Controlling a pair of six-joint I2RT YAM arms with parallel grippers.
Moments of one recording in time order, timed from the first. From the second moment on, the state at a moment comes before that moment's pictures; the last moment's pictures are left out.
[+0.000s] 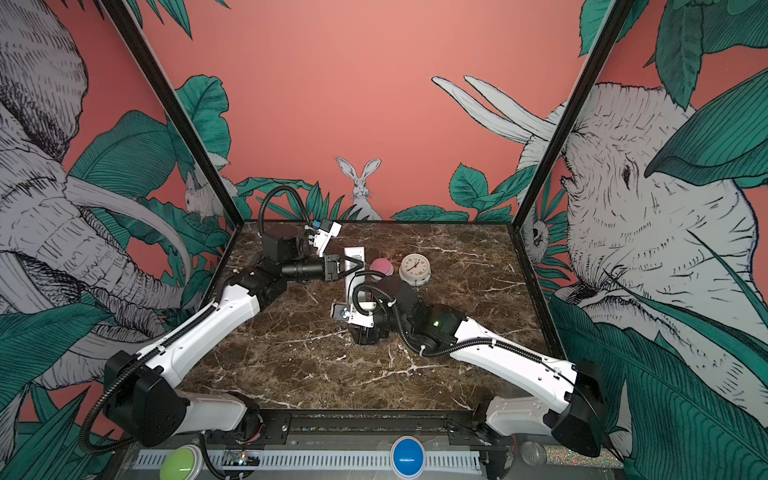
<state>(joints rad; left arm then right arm) -0.50 1.34 1.15 -0.16 0.80 -0.56 1.02 1.25 1.11 -0.41 -0.04 -0.69</state>
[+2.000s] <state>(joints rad) -0.50 1.35 1.15 -0.32 0.82 -0.48 1.04 1.33 1.23 -0.59 -0.02 -0.72</state>
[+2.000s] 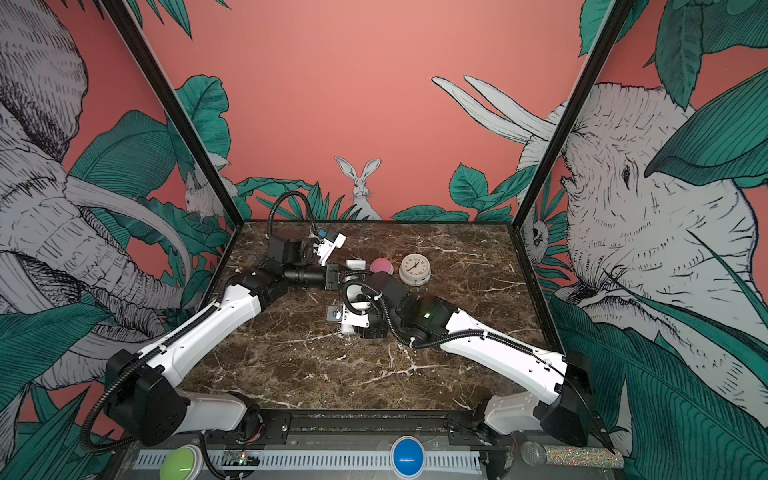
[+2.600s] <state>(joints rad) -0.50 1.35 1.15 -0.33 0.82 -0.48 1.04 1.32 1.23 -0.59 -0.02 -0.72</state>
